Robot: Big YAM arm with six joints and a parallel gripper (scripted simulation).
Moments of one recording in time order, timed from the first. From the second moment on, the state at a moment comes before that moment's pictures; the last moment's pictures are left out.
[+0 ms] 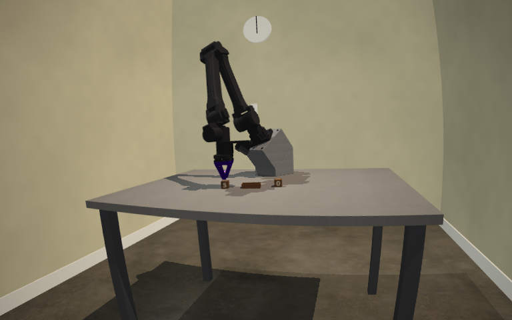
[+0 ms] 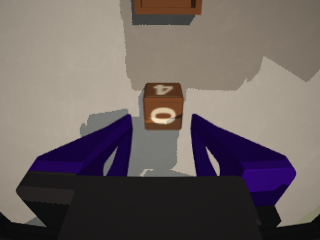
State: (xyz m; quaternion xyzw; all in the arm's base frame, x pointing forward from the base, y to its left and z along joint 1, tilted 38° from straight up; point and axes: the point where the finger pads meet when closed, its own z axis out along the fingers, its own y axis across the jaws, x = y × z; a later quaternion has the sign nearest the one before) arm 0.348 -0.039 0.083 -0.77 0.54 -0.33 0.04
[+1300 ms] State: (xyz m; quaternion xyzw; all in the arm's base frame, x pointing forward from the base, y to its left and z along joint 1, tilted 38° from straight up) arm 0.348 -0.039 0.083 -0.77 0.54 -0.33 0.04
